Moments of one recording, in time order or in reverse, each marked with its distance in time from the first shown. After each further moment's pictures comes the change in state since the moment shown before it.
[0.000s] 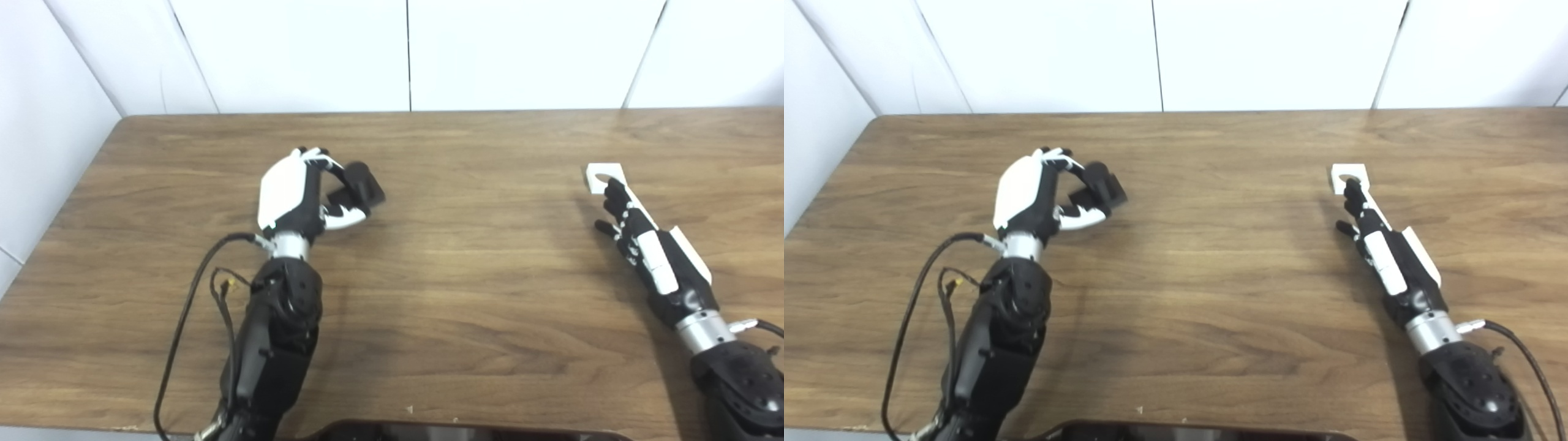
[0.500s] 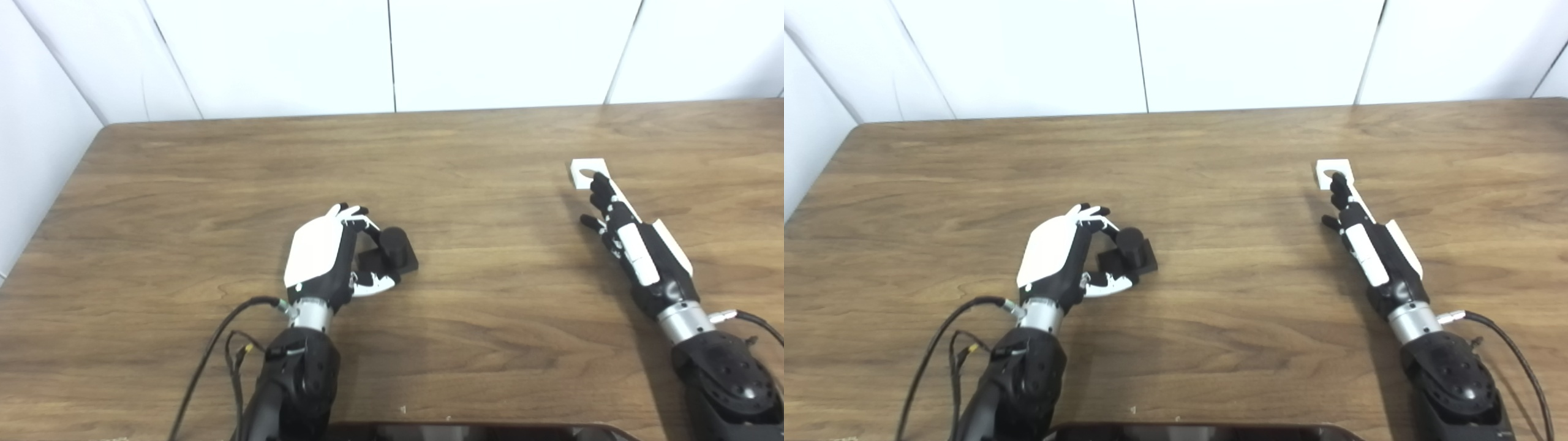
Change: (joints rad) left arm 0.188 -0.006 -0.171 -0.140 0.099 -0.054 -0.032; right arm 0.002 0.018 0.007 -0.011 -0.014 0.015 -0.038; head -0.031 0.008
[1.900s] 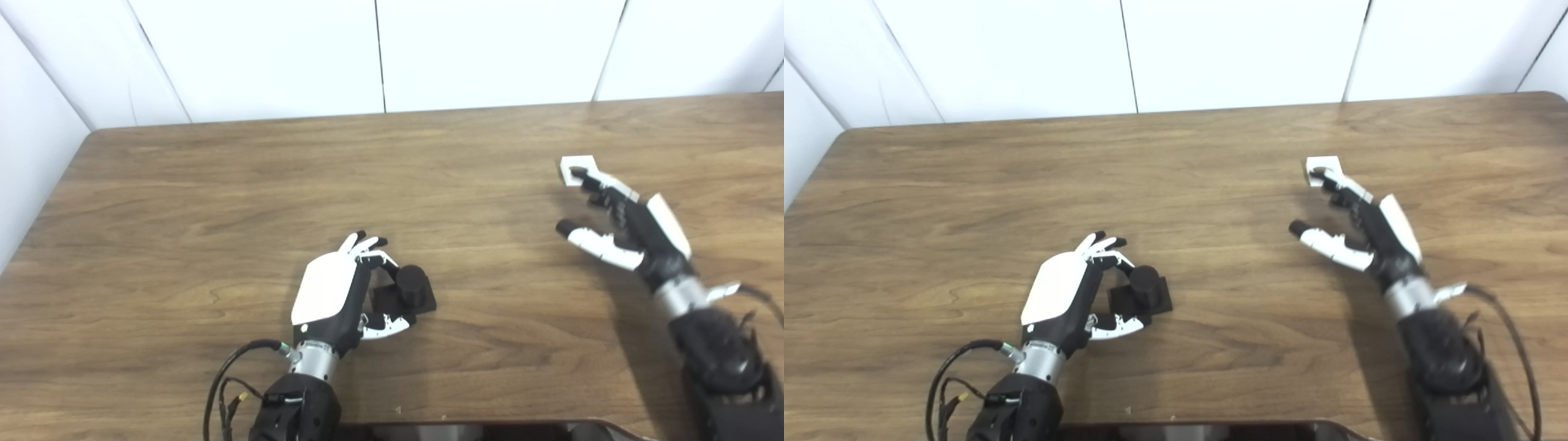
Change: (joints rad) left arm 0.120 -0.019 -0.025 -0.095 0.030 -0.070 -0.058; right arm -0.141 -0.071 -0.014 -0.058 -0.339 0.057 -0.088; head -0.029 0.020
